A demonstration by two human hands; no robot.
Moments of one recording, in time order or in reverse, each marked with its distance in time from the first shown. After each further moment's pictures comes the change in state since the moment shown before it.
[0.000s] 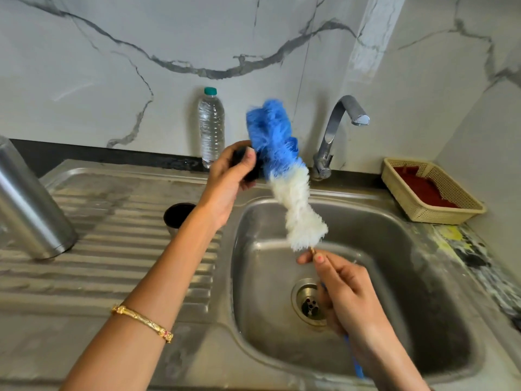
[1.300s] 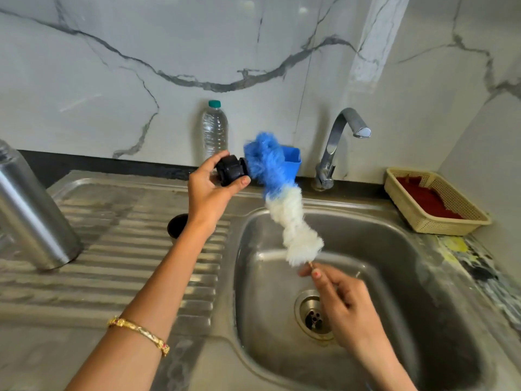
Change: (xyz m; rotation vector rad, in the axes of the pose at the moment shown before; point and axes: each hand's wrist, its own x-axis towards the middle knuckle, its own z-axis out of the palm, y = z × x) left_hand 0.004 -0.014 -0.027 0.390 0.231 0.237; right_hand 0.006 0.035 -0.008 -0.359 0.115 -0.223
